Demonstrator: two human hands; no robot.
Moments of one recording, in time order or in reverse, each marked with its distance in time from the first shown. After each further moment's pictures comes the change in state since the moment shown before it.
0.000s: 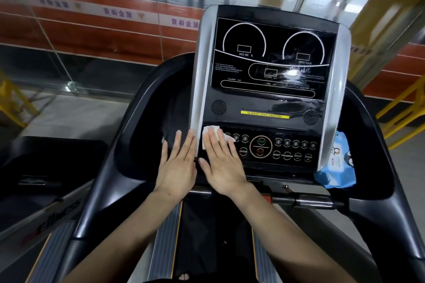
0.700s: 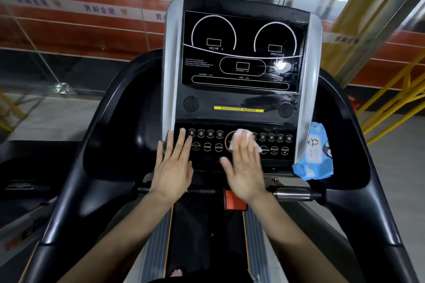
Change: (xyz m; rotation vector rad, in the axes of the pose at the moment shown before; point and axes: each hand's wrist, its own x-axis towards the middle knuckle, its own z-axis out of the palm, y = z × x) left_hand 0.011 0.060 0.010 -0.073 0.041 0.013; right_hand -0.068 0.096 -0.014 0.150 0.024 0.278
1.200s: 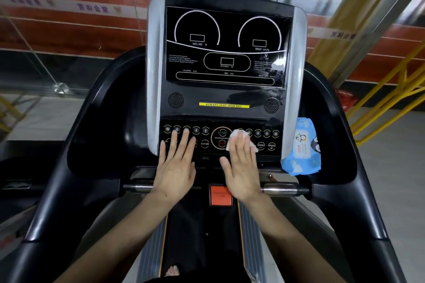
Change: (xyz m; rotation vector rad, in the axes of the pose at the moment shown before) left_hand 0.001 0.045 0.012 -0.003 -0.016 0.037; right_hand -0.014 0.034 0.000 0.087 0.038 -0.013
